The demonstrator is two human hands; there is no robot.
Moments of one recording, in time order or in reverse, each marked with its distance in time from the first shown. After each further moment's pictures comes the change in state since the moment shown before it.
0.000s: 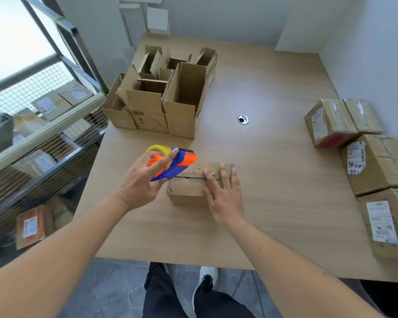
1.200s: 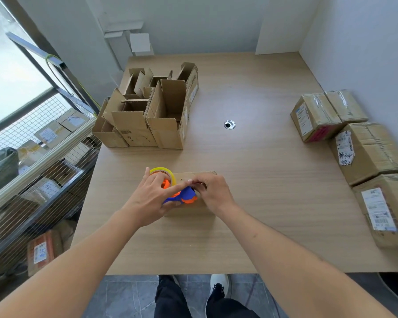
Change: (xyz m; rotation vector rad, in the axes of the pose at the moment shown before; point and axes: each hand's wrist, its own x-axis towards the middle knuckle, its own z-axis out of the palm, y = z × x) left_hand 0.019 0.050 0.023 0.398 -0.337 0.105; right_hand 0.030 0.008 -0.032 0.622 0.102 -0.136
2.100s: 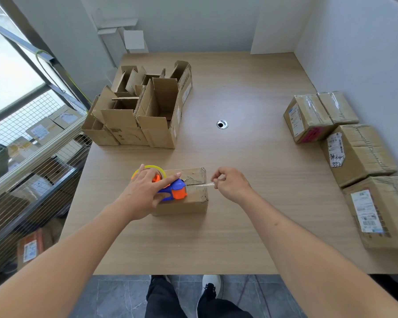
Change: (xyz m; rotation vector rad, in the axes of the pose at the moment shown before) left_hand 0.020 0.003 0.009 -0.067 -0.020 -0.147; right_hand 0.010 0.035 -0.082 -0.170 -0.135 0.479
